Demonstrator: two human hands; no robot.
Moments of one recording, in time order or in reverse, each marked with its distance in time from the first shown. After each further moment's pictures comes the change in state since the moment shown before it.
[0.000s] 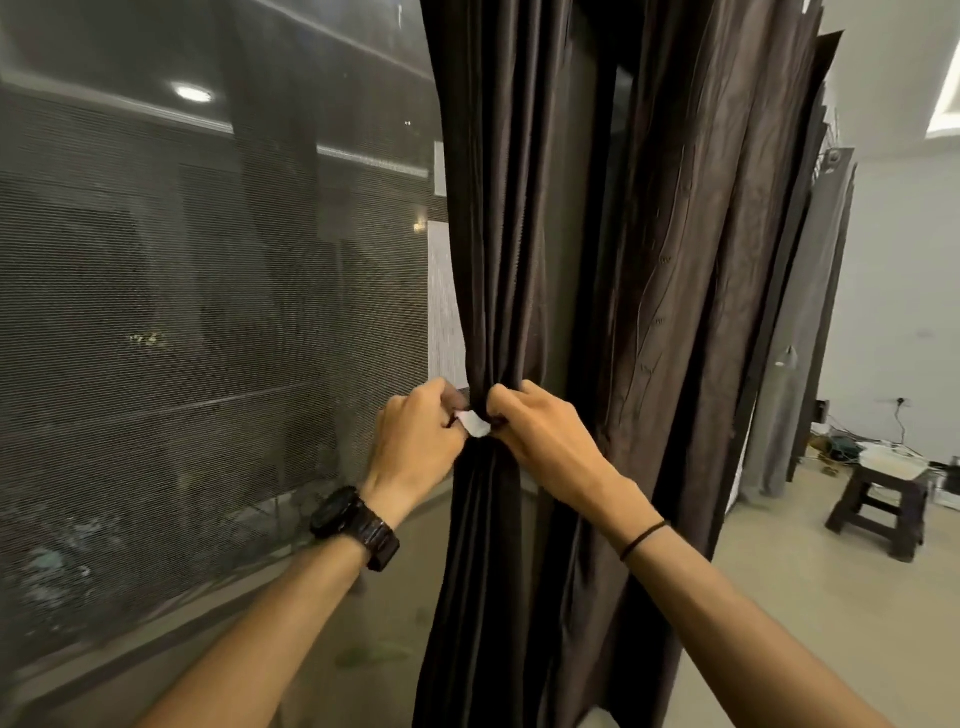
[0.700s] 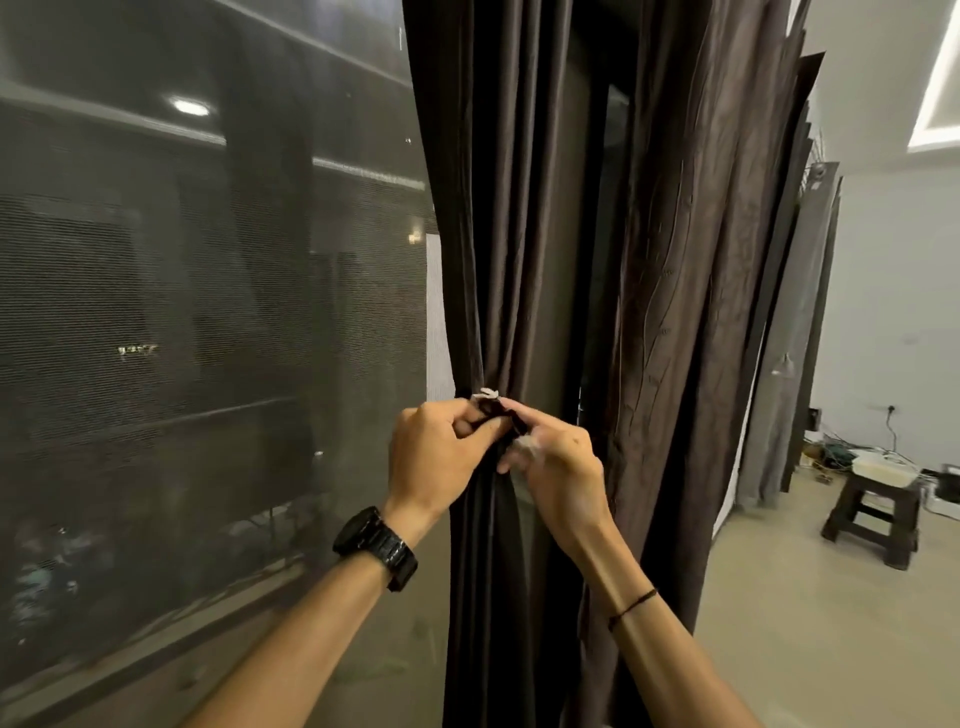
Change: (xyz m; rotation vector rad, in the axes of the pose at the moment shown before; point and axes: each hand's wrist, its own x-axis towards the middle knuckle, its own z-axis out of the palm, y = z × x) left_hand -0.005 0.006 0.017 -0.275 0.161 0.099; right_hand -0.025 -0.024 0.008 1.536 0.363 0.482
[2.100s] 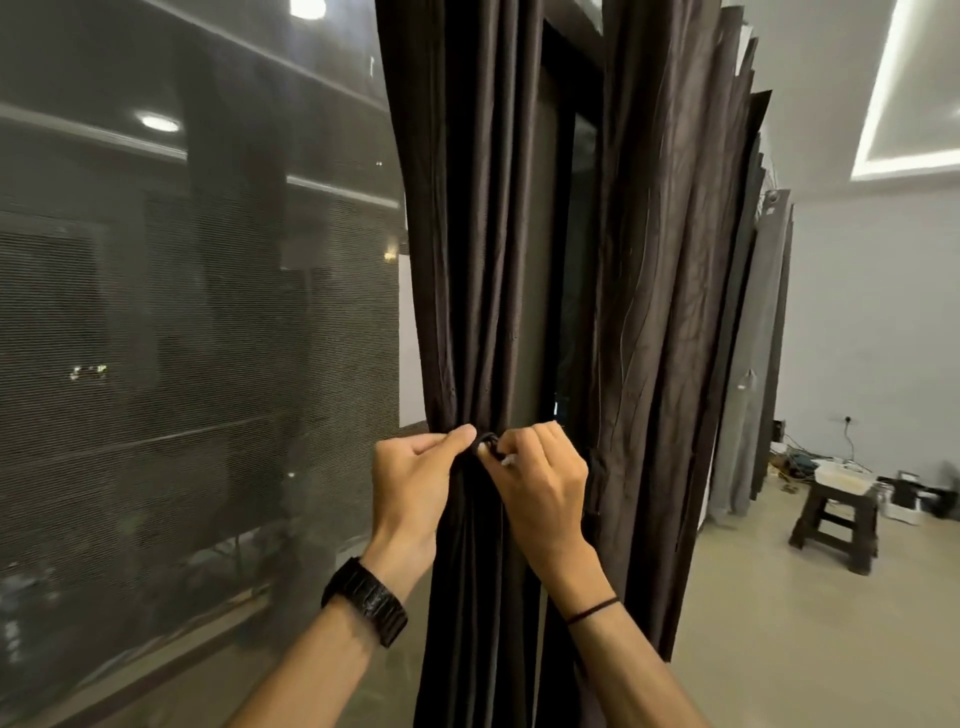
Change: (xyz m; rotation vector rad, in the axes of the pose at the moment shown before) left_hand -0.012 0.016 0.018 -0.698 0.014 -0.503; right_hand 0.006 0.006 -0.012 -1.399 0.314 -0.898
